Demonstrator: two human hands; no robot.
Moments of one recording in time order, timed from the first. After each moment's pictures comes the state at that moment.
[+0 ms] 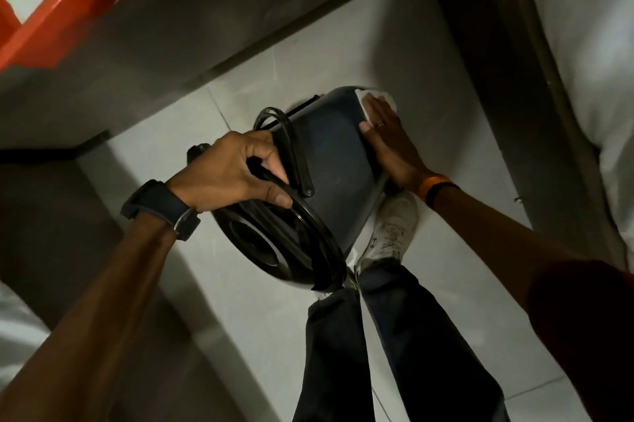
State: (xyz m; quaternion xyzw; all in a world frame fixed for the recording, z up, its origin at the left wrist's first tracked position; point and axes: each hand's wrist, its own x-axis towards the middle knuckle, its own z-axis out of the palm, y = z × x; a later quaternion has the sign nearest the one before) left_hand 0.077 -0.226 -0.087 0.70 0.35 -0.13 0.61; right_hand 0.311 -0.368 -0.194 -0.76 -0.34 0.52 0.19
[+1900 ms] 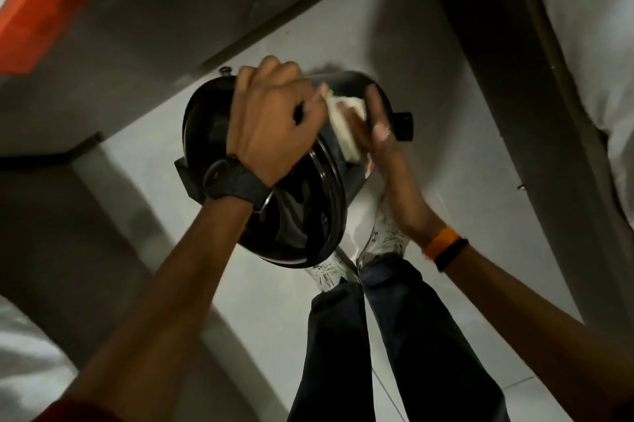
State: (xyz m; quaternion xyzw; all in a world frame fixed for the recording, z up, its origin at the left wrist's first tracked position) left_hand 0.155 -0.242 -0.107 0.90 0.36 0.11 0.22; right_hand 0.258 -0.401 -0.136 -0.62 -0.20 0.58 0.48
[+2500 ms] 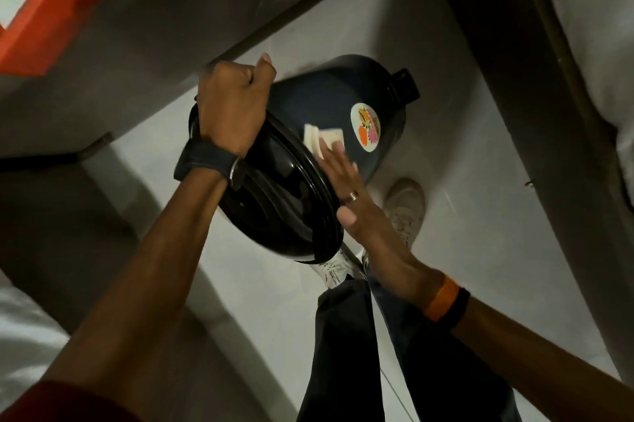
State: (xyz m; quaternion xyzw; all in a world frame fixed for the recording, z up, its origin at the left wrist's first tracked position) left_hand 0.138 -0.210 -0.110 0.72 0.57 0.10 0.37; right_hand 0.214 -0.426 -0.146 -0.63 -0.52 0.47 0.33
